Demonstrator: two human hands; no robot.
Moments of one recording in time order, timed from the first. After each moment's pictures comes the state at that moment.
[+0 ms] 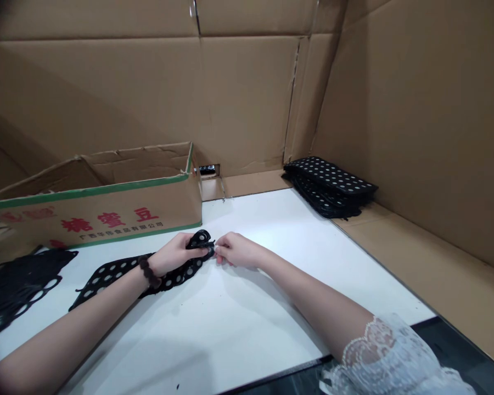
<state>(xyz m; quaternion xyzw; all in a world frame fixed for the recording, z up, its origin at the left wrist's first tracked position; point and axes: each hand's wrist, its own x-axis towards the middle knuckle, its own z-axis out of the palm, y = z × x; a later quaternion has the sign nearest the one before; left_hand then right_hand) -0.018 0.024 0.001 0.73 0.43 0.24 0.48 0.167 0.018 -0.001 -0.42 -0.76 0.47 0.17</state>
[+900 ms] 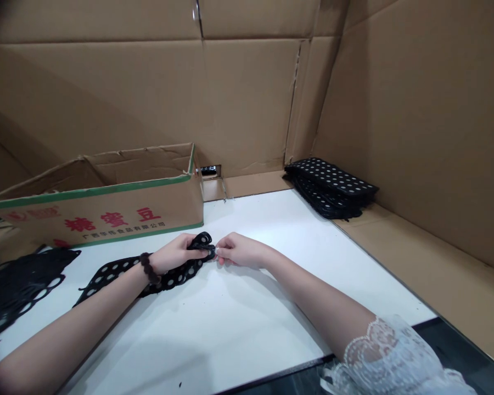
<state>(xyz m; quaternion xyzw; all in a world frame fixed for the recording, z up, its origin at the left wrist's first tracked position) -0.022 0.026 0.003 0.74 0.39 0.21 0.50 0.172 0.017 0.003 -0.39 -0.76 0.50 0.15</state>
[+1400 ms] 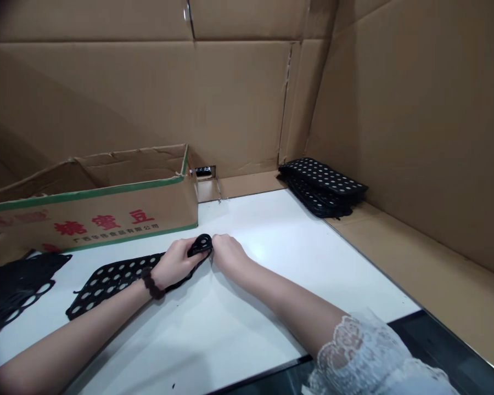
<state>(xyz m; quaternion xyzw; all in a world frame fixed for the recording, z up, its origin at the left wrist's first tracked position) -0.003 0.009 -0.003 0.81 0.45 0.27 0.25 0.141 0.014 -0.019 -0.56 -0.80 0.14 0.16</state>
